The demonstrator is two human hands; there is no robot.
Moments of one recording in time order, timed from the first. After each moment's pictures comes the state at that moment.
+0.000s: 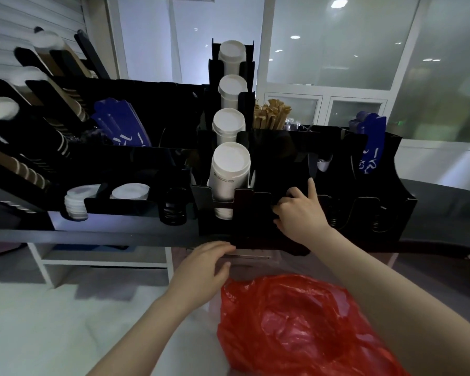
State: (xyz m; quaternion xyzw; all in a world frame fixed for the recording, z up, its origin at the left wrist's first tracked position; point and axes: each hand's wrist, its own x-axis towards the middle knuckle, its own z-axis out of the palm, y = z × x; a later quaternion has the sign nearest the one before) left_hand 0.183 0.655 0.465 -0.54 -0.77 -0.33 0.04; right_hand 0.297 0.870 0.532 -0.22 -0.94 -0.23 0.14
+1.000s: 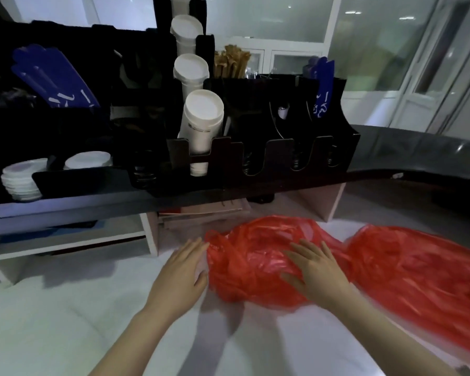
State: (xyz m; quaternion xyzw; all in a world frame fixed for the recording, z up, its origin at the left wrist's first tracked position) left_hand 0.185 0.596 0.385 -0.61 -0.75 -0.26 -0.02; right_hand 0.444 0.752 0.388 -0.38 -0.92 -0.03 0.06
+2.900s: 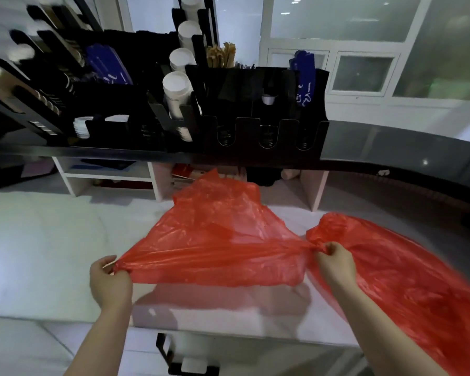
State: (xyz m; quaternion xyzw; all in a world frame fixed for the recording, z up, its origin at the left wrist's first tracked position) left_hand 0.369 0.502 0.335 0.09 -0.76 -0.64 0.06; right_hand 0.629 0.802 0.378 -0.52 -0.71 0.36 0.30
